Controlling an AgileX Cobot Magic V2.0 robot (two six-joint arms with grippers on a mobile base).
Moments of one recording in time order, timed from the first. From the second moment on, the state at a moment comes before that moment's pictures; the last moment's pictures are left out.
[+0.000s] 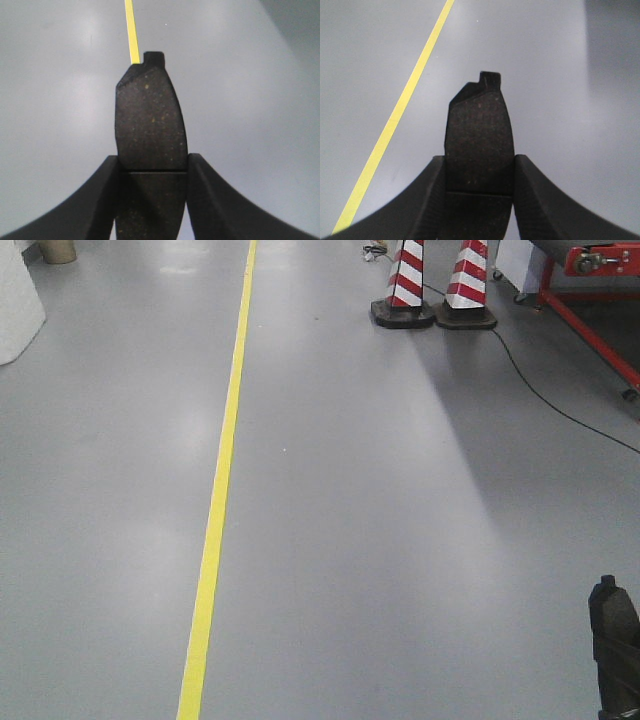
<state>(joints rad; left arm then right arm) -0.02 0.44 -0.48 -0.02 0.74 0.02 0.09 0.55 -0.40 0.21 0.55 -0.28</state>
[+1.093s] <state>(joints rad) -0.02 0.44 -0.48 -0.02 0.74 0.02 0.09 0.55 -0.40 0.21 0.55 -0.28</state>
